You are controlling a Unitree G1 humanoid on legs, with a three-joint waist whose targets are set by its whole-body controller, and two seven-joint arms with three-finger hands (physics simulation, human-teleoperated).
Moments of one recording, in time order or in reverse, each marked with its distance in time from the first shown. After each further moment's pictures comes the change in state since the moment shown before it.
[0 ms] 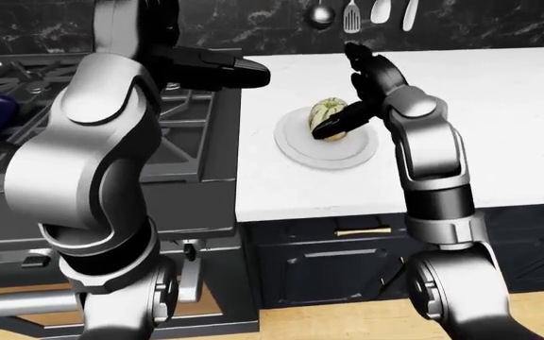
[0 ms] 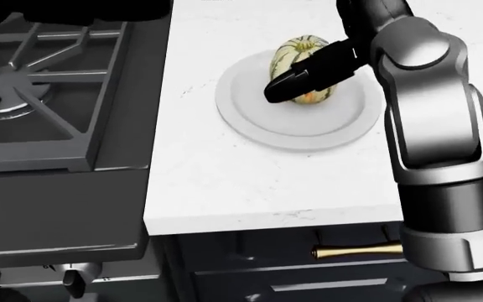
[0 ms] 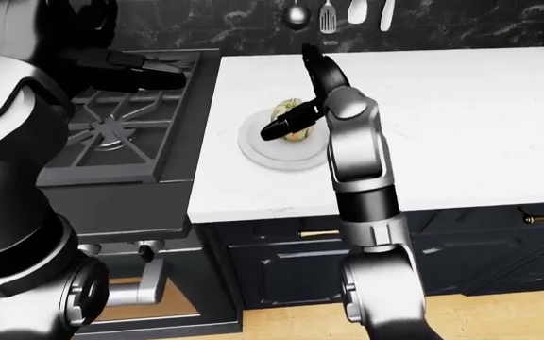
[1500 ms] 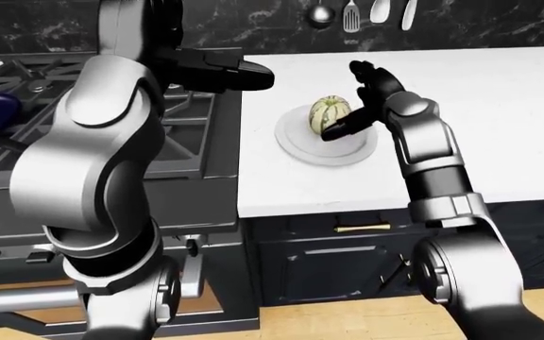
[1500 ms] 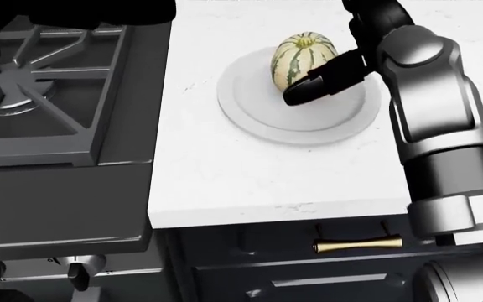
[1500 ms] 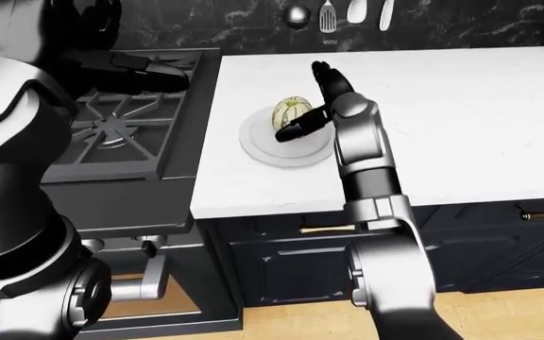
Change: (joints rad) left arm 0.003 -0.012 -0.007 -0.010 0.013 0.003 -0.009; right arm -0.092 -0.046 -0.025 0.404 -0.008 -0.205 -0.033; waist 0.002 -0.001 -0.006
